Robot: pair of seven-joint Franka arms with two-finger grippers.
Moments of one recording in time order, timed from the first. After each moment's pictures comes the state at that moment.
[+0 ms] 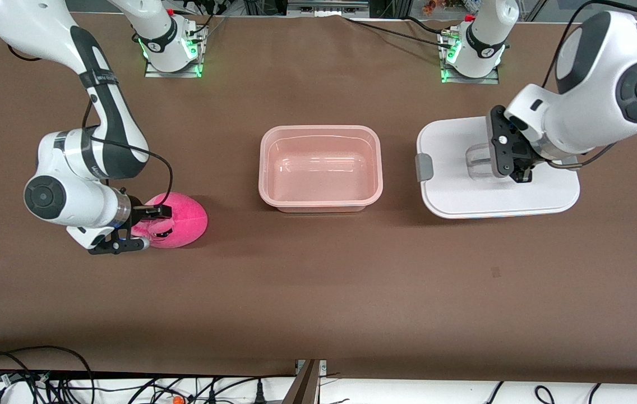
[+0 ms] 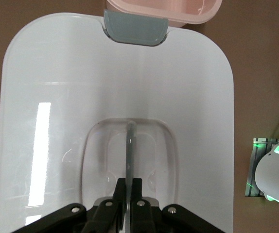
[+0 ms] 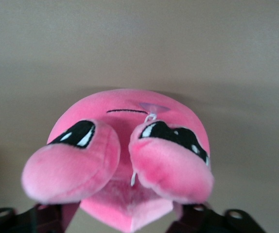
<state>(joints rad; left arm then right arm) -0.15 0.17 -0.04 -1.63 -0.04 1.56 1.30 0.09 0.52 0.07 -1.64 0.02 1.99 0.04</state>
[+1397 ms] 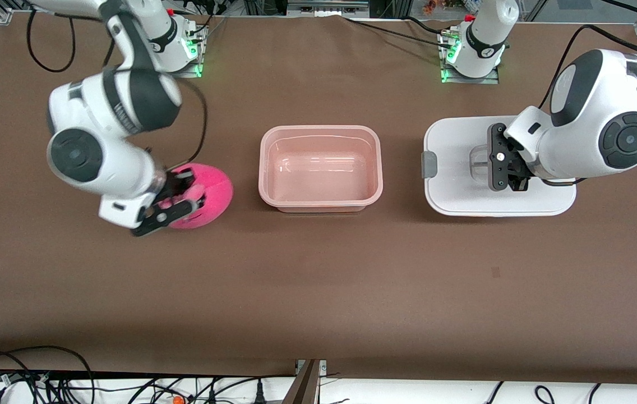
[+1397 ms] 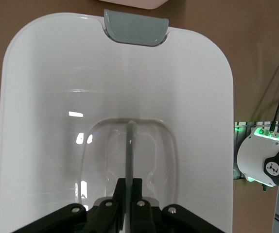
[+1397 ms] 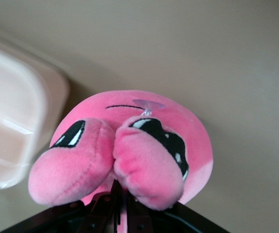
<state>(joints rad) -0.13 0.27 -0.05 -1.58 -0.02 1.48 1.35 0.33 0.45 0.09 -1.35 0.00 1.60 -0.12</state>
